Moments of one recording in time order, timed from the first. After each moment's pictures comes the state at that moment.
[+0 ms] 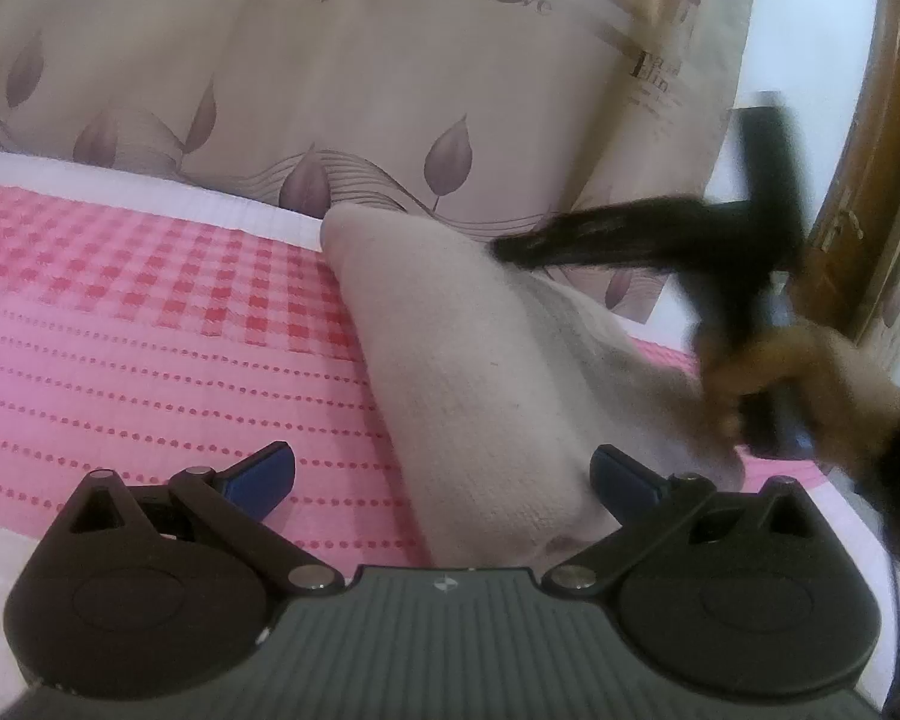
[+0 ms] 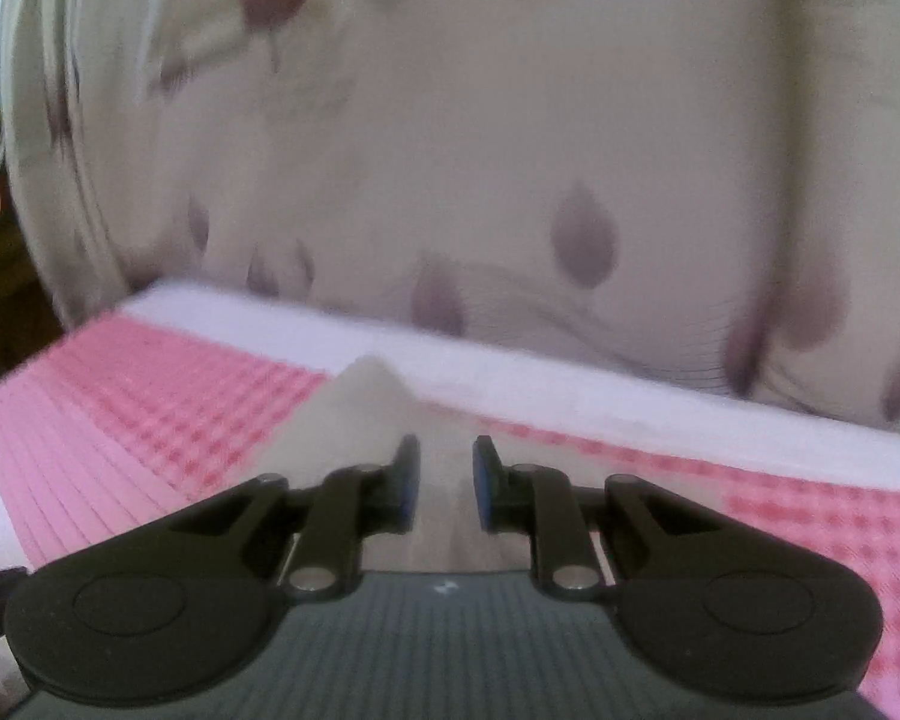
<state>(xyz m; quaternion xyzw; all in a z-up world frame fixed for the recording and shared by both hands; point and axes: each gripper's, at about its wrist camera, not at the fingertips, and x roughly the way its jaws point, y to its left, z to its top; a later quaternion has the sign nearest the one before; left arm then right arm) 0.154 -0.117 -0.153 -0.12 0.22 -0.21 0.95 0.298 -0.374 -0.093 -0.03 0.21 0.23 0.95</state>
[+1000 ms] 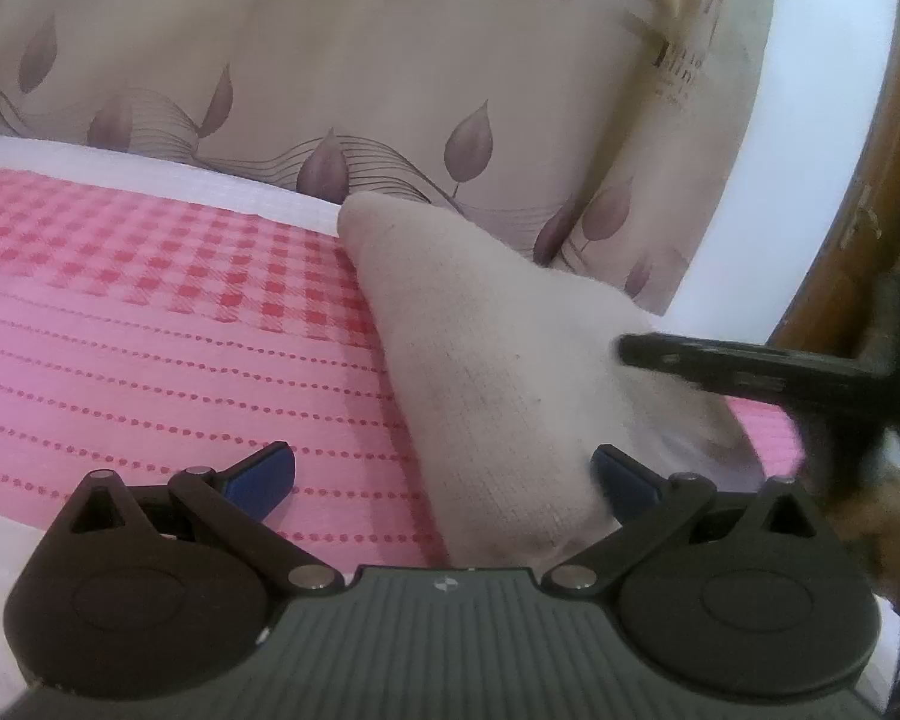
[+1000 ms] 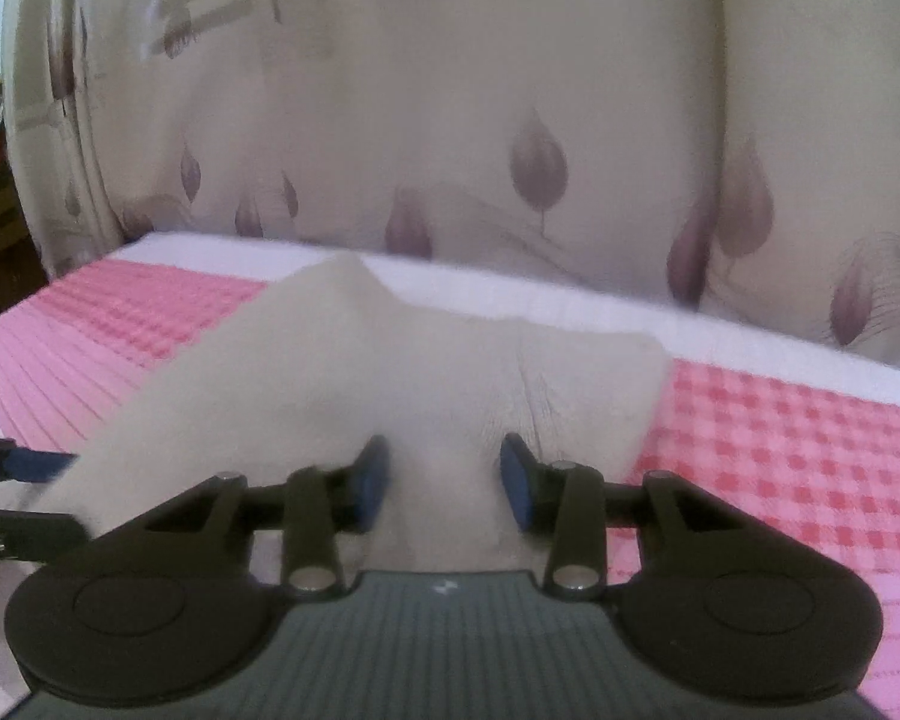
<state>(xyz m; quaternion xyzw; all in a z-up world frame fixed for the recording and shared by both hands) 0.160 -0.118 -0.154 -0.11 0.23 -0.19 0.95 0.229 -0.424 -0.131 -0.03 0.20 0.20 0.96</state>
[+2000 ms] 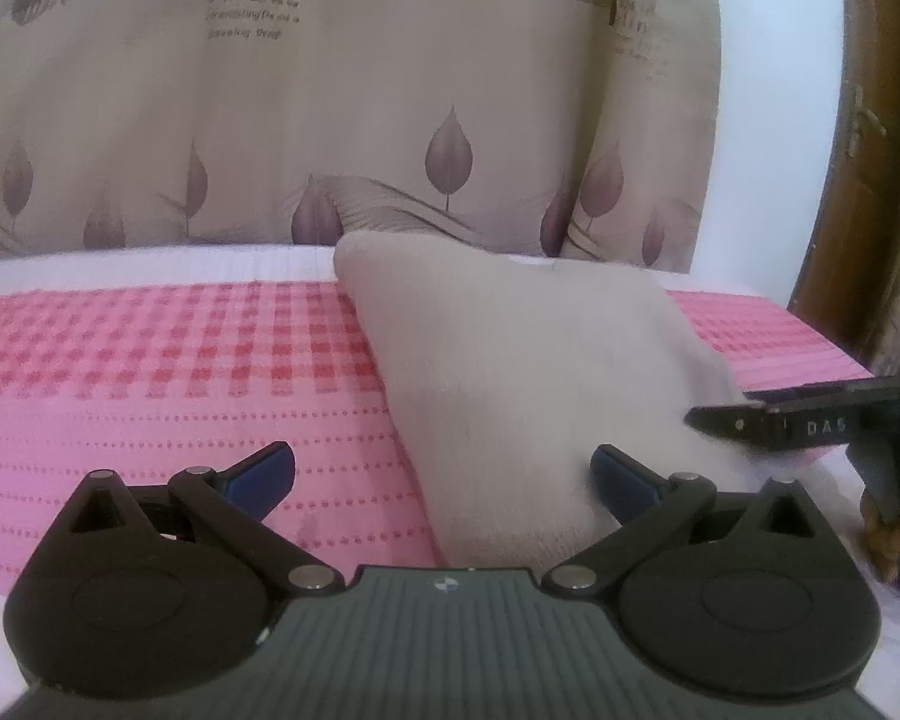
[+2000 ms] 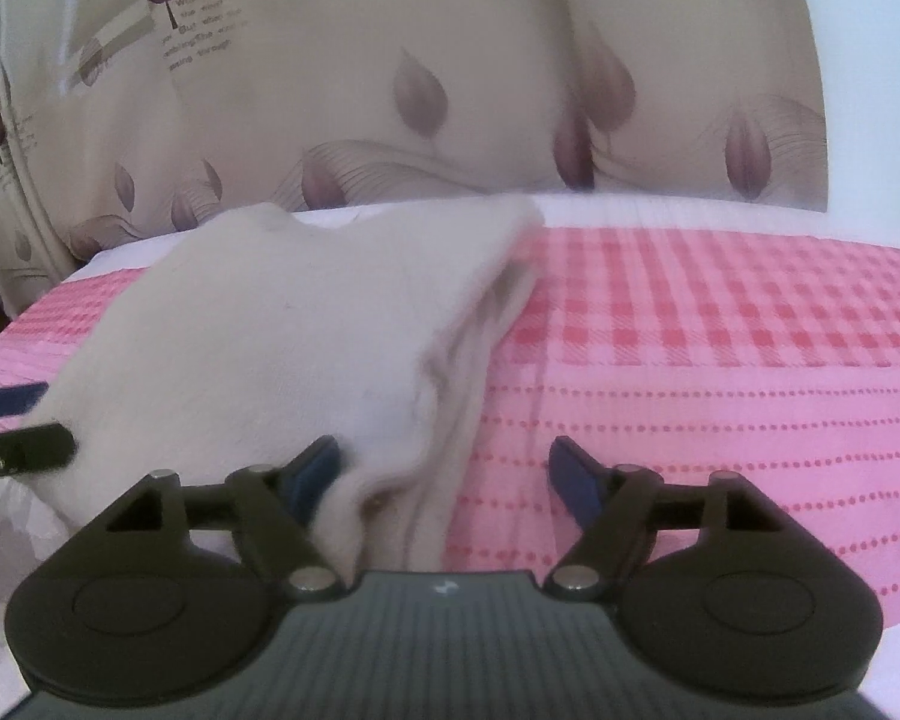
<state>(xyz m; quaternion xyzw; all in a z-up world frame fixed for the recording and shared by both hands) 0.159 -0.139 -0.136 0.01 0.21 -0.16 0.96 0.205 -0.472 -0.173 0.05 0.25 0.15 0.95</state>
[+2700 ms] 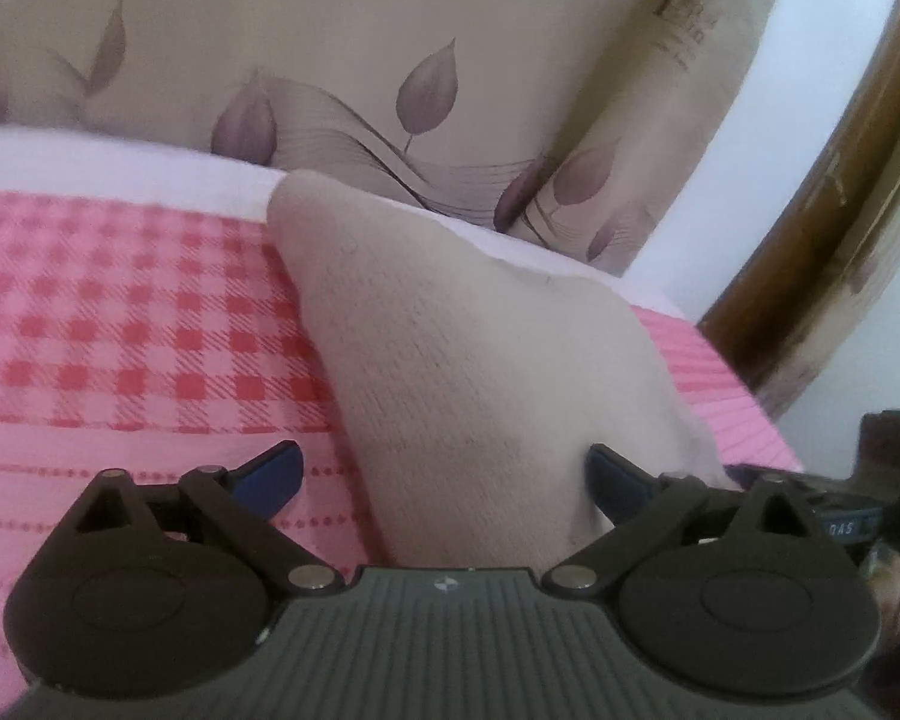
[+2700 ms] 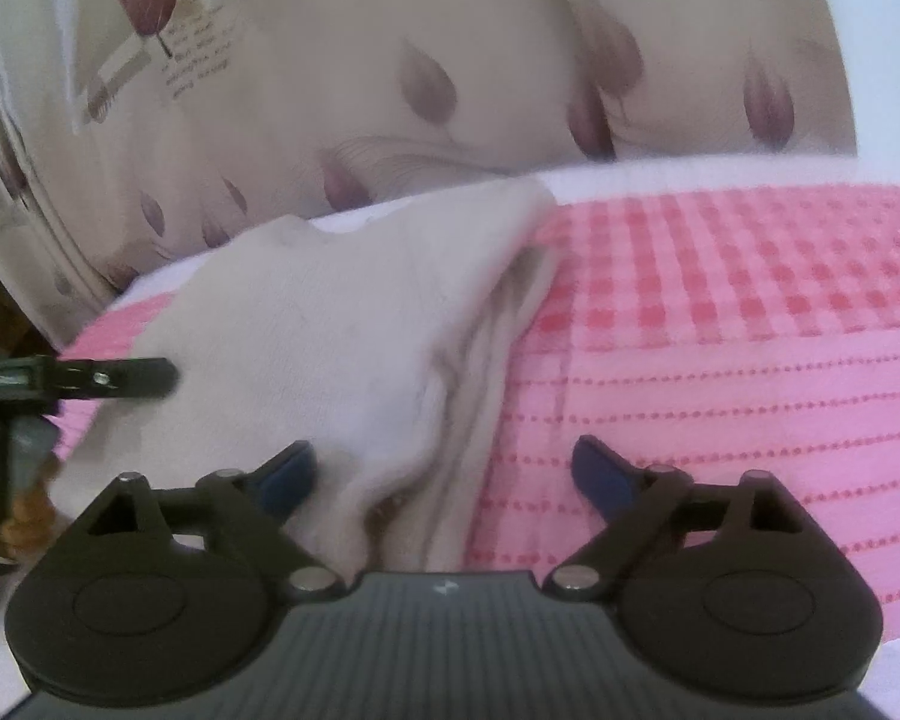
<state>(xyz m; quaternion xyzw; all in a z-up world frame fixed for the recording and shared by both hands) 0.271 -0.114 -0.142 -0.12 0.31 -0.30 0.89 0.221 -0.495 -0.170 0.12 0.28 0.21 0.93</state>
